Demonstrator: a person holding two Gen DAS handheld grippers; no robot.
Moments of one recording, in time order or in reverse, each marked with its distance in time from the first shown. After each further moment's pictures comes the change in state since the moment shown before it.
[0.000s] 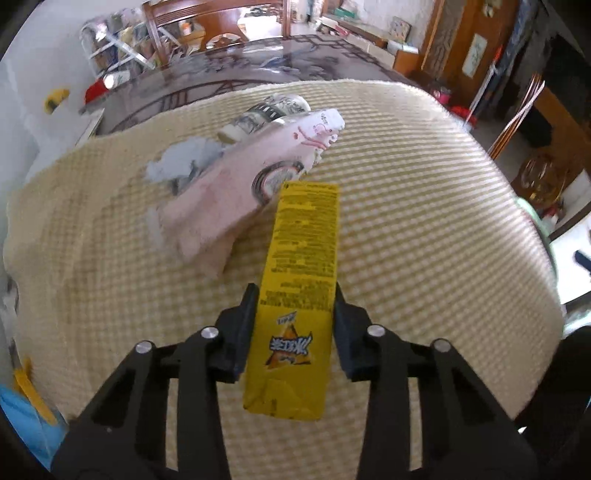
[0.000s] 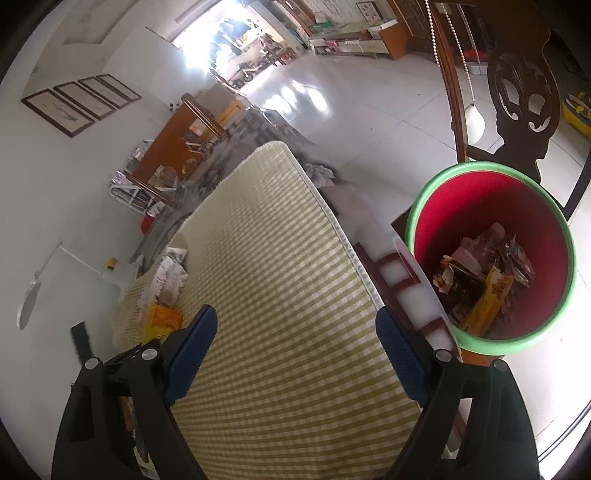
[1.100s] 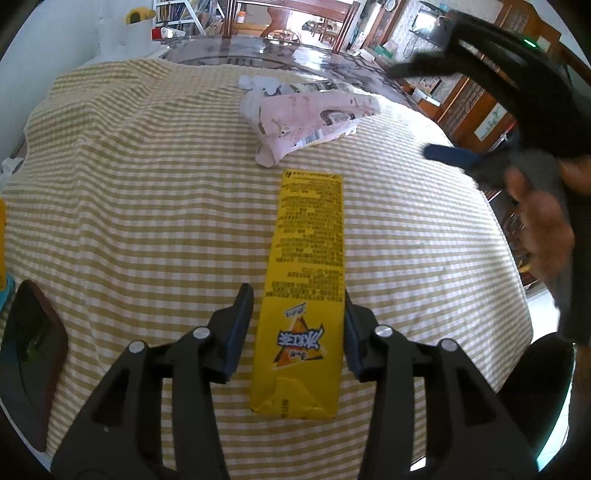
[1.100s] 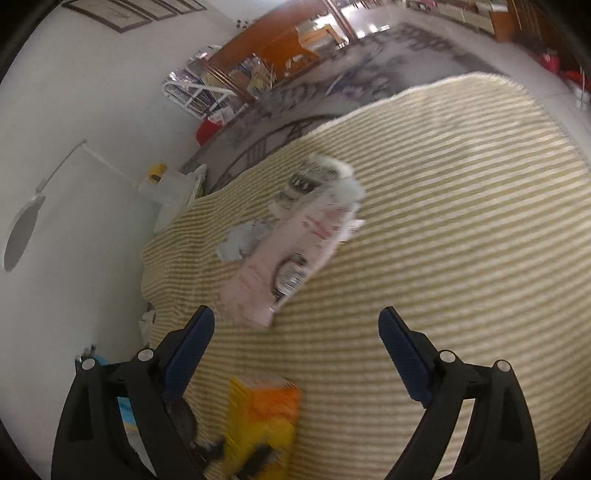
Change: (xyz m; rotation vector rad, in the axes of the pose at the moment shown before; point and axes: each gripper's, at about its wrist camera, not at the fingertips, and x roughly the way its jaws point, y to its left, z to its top) left arm -0.024 0.034 -0.093 -0.247 -0.077 -0.085; right arm 0.200 0.252 -0.020 -0.192 0.287 0.128
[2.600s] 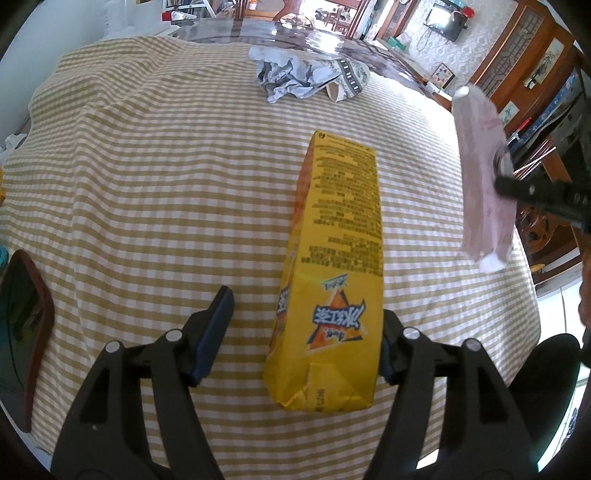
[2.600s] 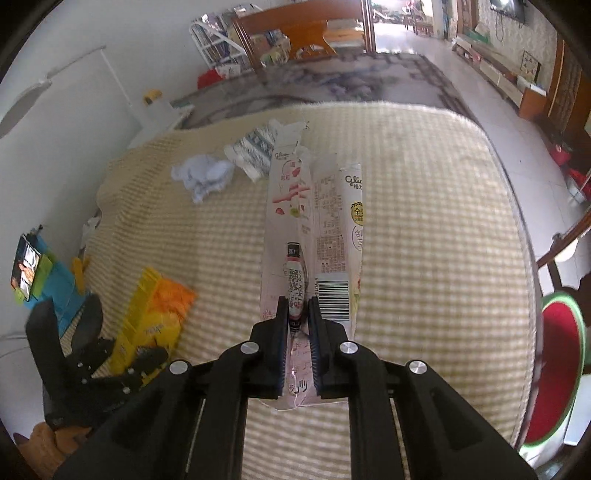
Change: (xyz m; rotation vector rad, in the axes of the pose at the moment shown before) left arm 0.011 0.001 -0.020 -0.040 0.047 0.028; right arm -0.066 -0.051 -0.058 -0.365 0.067 -0.236
